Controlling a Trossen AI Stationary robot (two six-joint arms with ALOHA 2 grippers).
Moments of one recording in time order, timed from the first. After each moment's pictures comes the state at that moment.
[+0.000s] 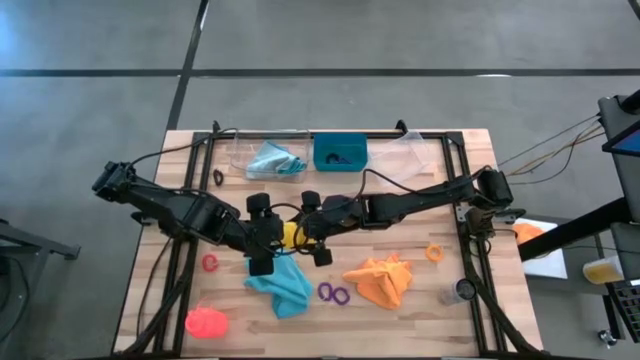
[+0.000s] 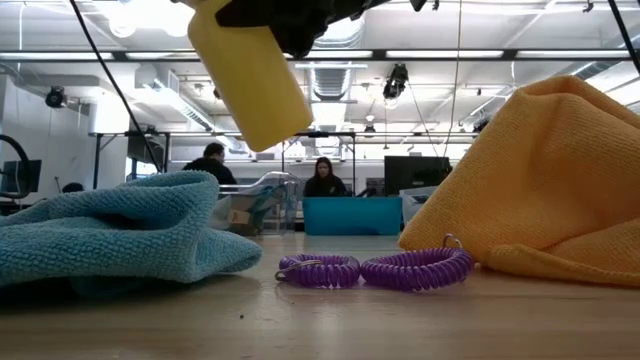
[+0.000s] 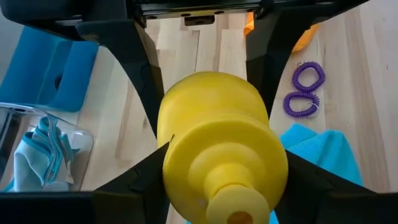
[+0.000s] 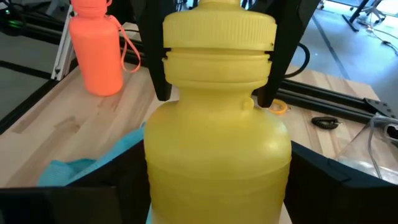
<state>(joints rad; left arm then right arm) -0.39 1.42 1.39 -1.00 -0.39 -0.33 0.12 1.85 1.40 0.03 -0.01 -0.15</state>
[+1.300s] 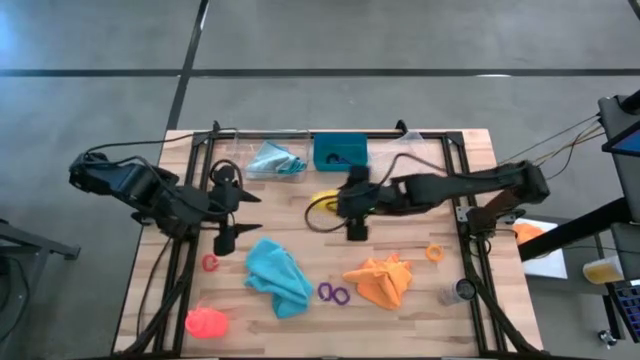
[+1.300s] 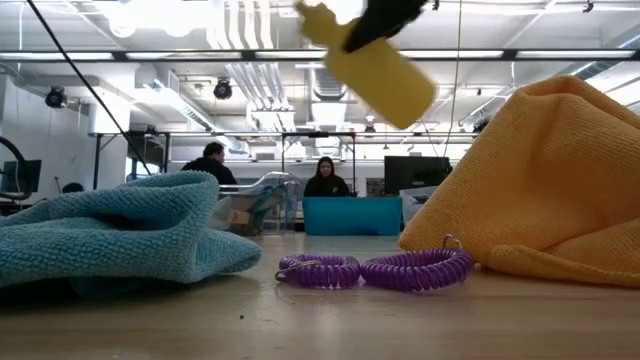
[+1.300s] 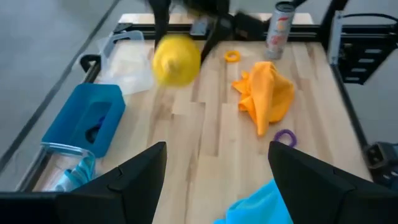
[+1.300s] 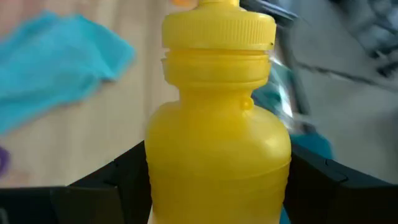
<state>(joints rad) -0.39 1.11 1.38 -0.95 -0.44 -0.26 0.11 1.53 1.40 -0.65 0.39 -0.08</state>
